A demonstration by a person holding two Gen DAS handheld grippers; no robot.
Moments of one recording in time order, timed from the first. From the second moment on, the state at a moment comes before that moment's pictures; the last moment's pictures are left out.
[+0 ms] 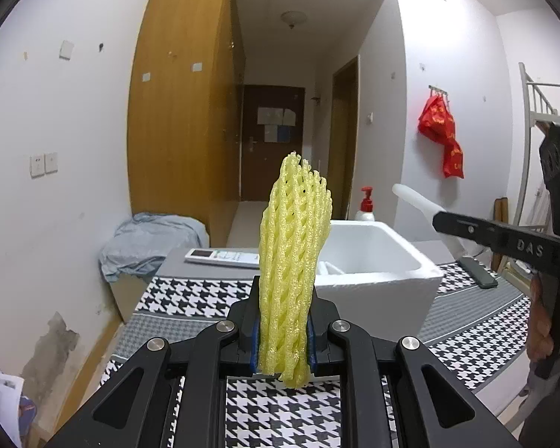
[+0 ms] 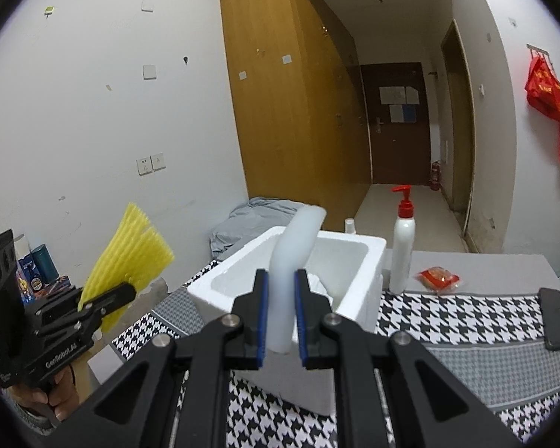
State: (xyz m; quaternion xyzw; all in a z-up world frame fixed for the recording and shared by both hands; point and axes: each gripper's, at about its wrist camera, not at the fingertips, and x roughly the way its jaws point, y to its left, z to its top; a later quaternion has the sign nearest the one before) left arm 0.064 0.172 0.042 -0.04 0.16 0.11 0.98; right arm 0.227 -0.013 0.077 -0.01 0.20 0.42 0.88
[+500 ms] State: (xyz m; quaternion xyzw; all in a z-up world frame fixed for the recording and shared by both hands) left arm 0.074 0.188 0.030 -0.05 0.18 0.13 0.97; right arm 0.270 0.027 0.071 -0.03 0.24 0.42 0.88
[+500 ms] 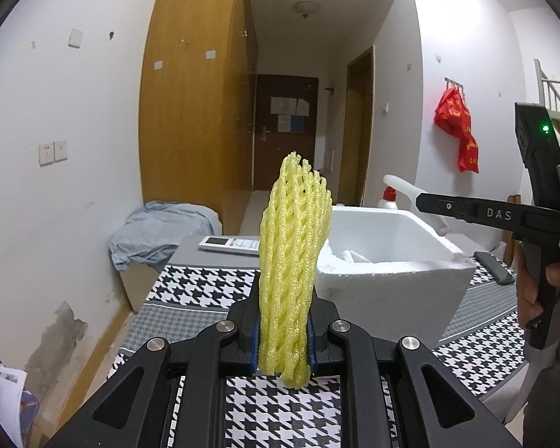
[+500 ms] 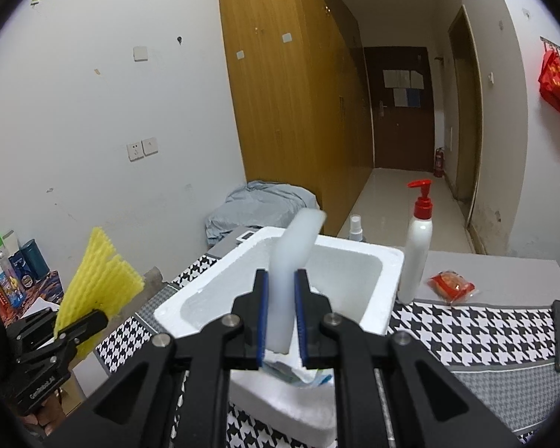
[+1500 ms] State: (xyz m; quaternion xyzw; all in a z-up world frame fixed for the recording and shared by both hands) left arm 0.084 0.183 0.037 -0.05 0.18 0.12 0.97; right arm 0.269 0.019 0.077 -0.02 0.20 0.42 0.88
